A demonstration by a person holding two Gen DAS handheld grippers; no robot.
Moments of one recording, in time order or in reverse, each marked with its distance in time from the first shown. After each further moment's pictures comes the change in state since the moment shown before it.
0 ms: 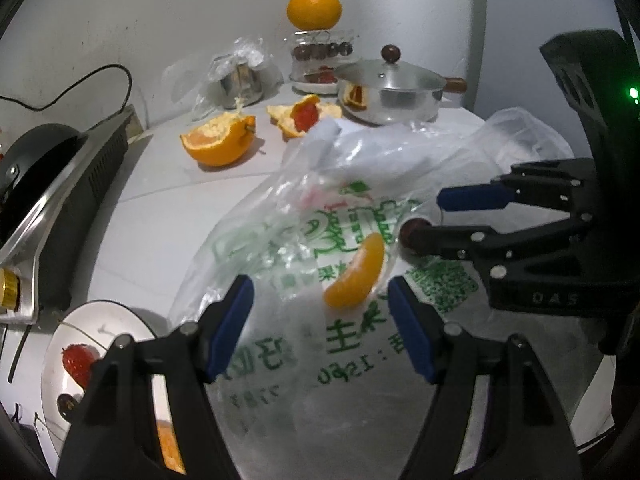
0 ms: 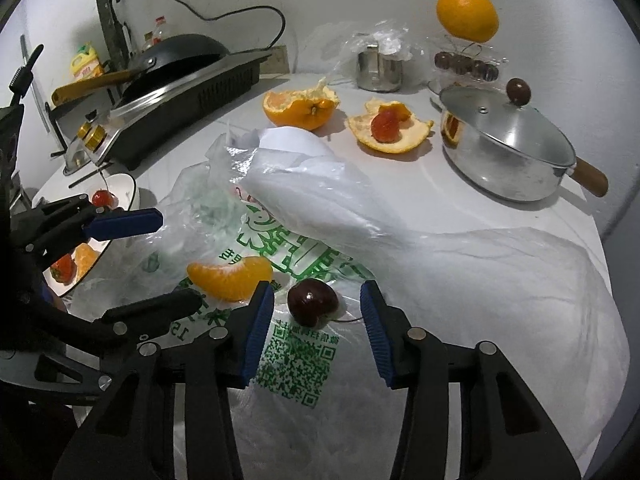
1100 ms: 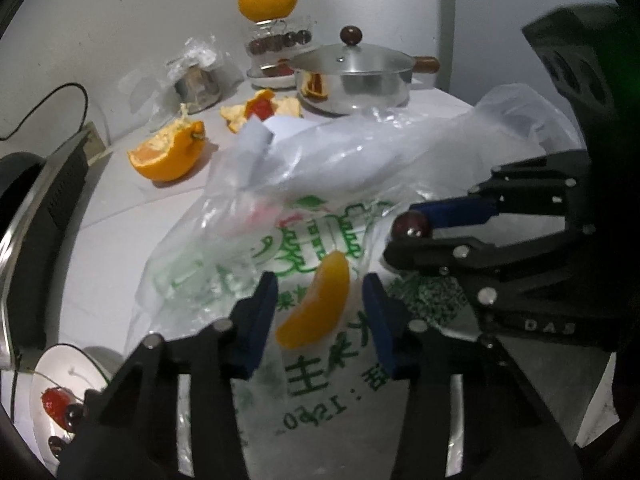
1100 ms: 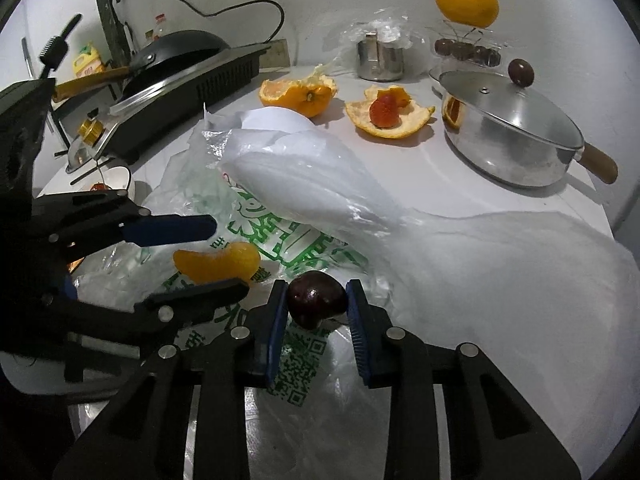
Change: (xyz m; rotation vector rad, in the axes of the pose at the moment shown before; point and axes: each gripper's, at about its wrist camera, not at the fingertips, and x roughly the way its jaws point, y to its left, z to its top) left arm 0.032 -0.024 0.012 0.093 0.027 -0.080; right arm 0.007 -0.012 -0.011 0.014 0.006 0.030
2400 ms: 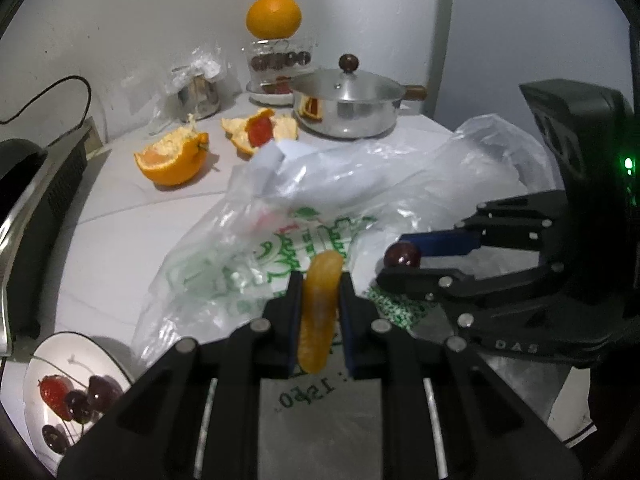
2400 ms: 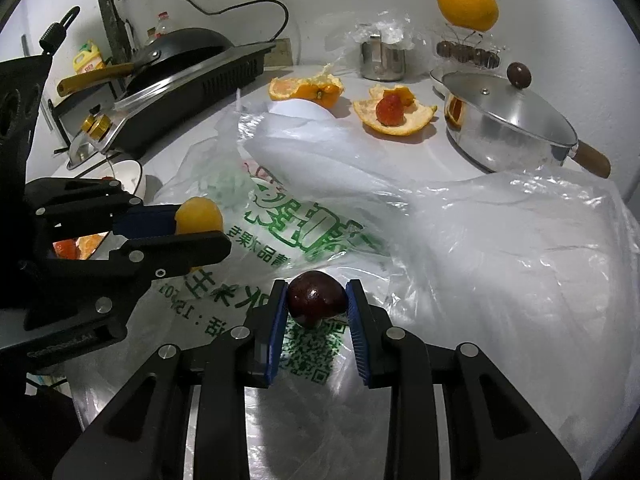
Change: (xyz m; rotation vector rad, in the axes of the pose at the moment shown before) left arm -0.034 0.009 0.000 -0.049 -0.061 -0.067; right arm -0.012 0.016 -0.006 -0.008 0.001 -0.016
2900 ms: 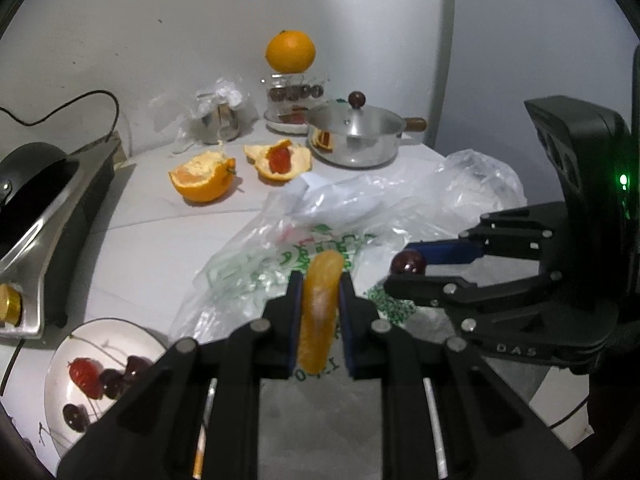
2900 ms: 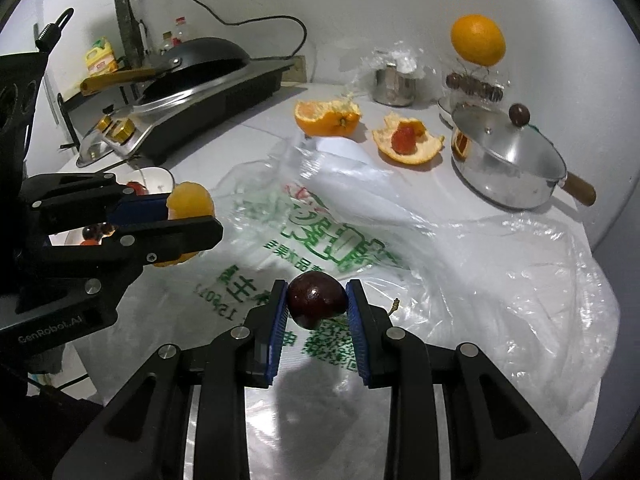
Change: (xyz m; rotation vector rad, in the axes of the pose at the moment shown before) left arm -0.055 0.006 -0.009 -0.030 -0.094 0.025; right arm -0.031 0.030 0.006 -0.047 -0.042 -0.025
